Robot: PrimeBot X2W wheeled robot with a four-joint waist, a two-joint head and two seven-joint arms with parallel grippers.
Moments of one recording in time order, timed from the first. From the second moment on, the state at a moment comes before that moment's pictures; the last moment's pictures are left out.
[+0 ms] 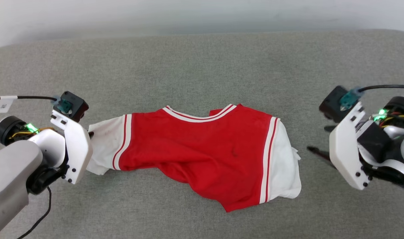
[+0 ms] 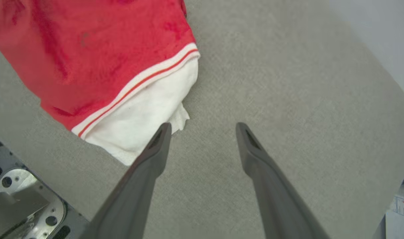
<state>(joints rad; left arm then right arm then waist) -0.91 0.90 -1.22 0.31 -1.02 0.01 0.37 -0.69 -0.74 0.73 -0.03 0.72 0.13 0.83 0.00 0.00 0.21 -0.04</state>
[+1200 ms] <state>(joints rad) -0.95 0.89 -1.18 0.28 -0.99 0.00 0.23 -0.89 -0.72 1.10 0.29 0.78 0.13 0.34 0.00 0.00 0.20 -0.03</state>
